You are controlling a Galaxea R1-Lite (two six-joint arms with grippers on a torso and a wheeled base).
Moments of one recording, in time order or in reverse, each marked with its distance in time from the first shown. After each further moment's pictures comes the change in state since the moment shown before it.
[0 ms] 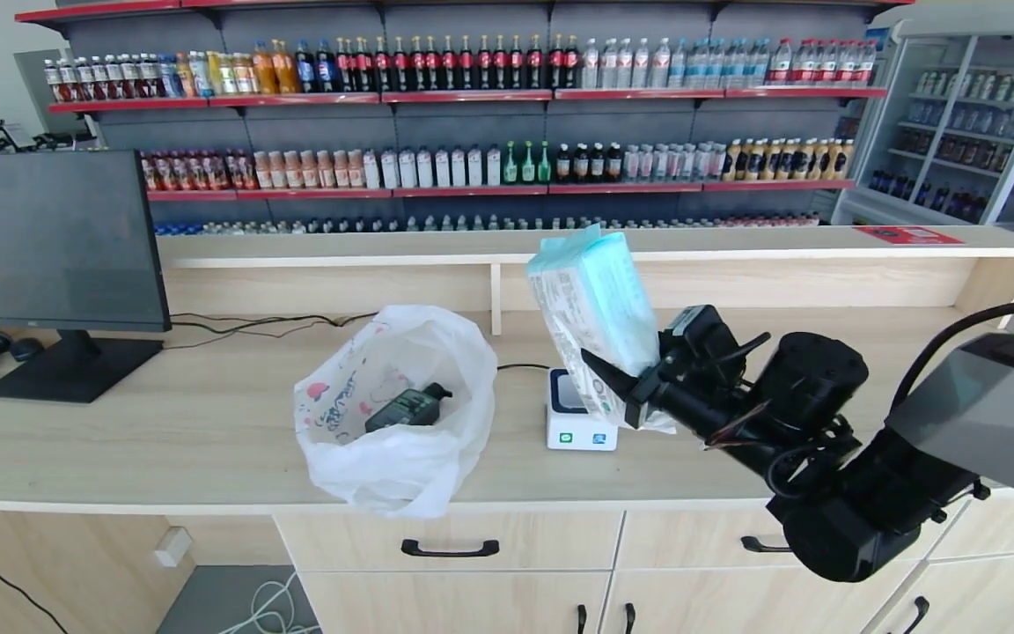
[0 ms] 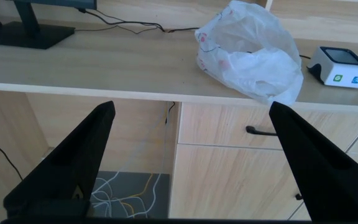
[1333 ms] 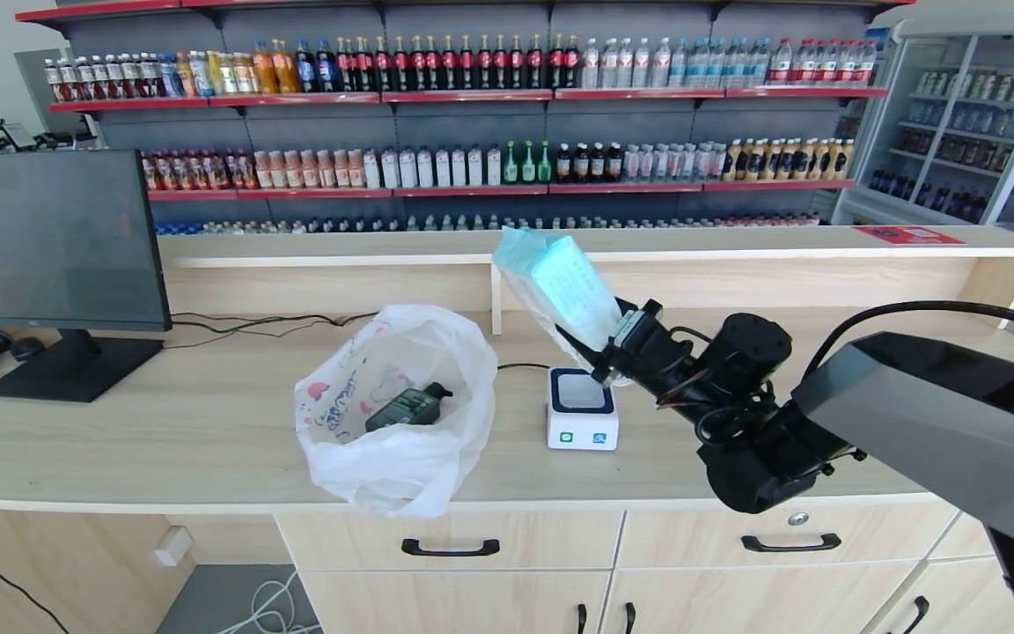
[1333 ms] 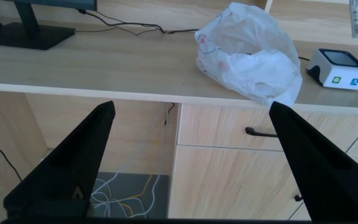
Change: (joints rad) left arm 0.000 0.000 0.002 -0.007 0.000 -0.004; right arm -0.042 0.222 -0.373 0.000 0.112 -0.348
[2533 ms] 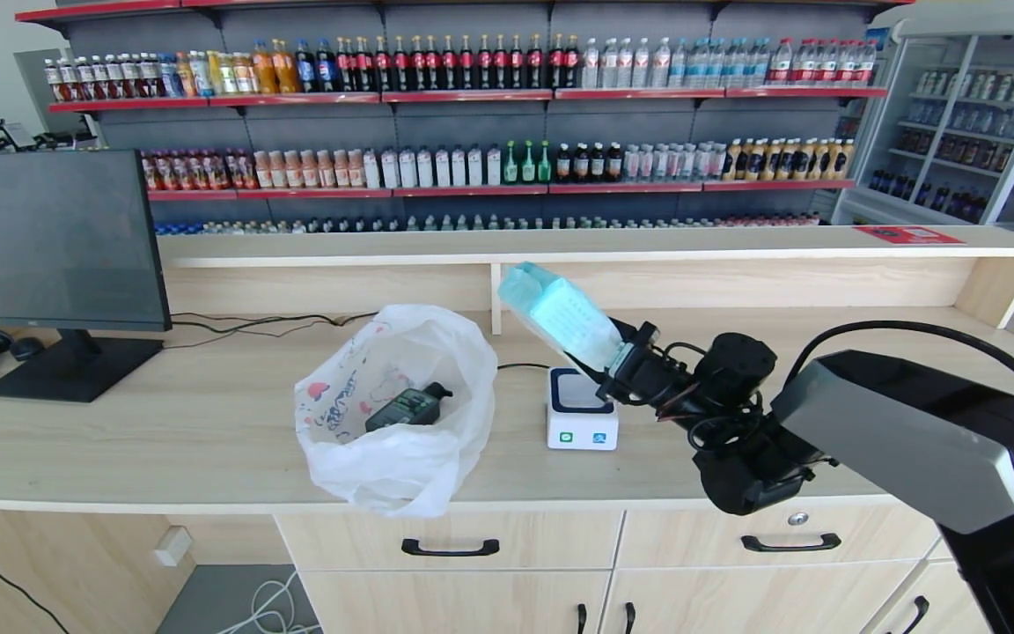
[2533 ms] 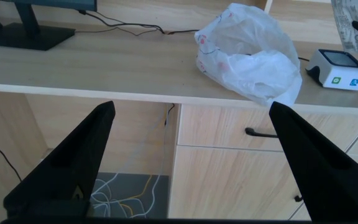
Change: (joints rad) left arm 0.000 0.000 0.000 -0.002 0.000 0.000; right arm -0.049 0.119 -0.073 0.000 0.063 -0.116
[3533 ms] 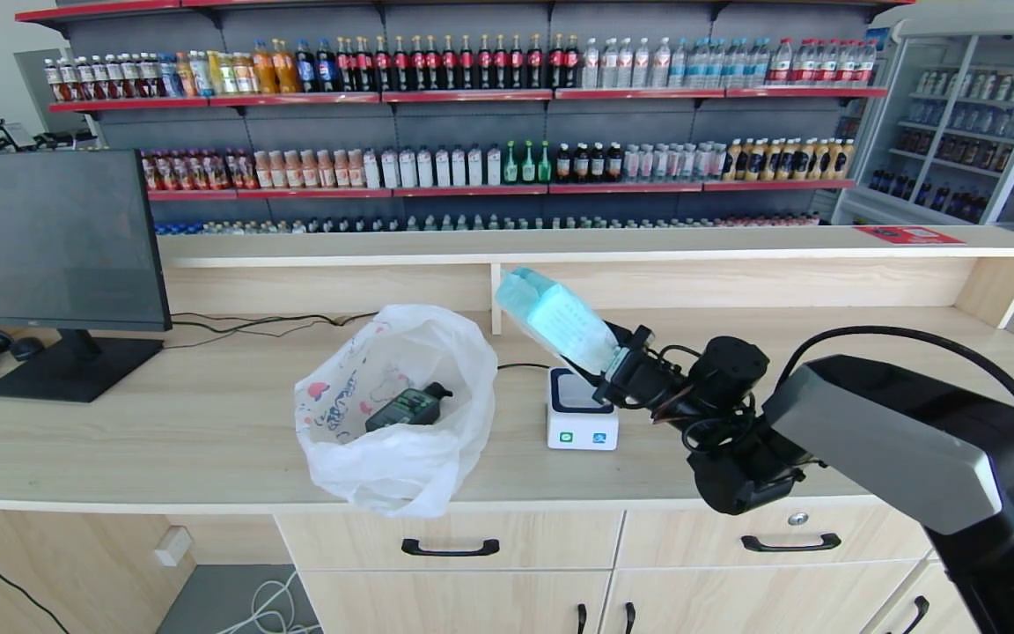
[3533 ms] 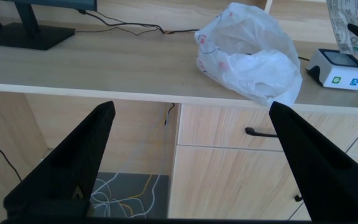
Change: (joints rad) left arm 0.000 0.000 0.000 0.001 0.000 0.000; right arm -0.003 0.034 -0.037 0.000 0.018 0.000
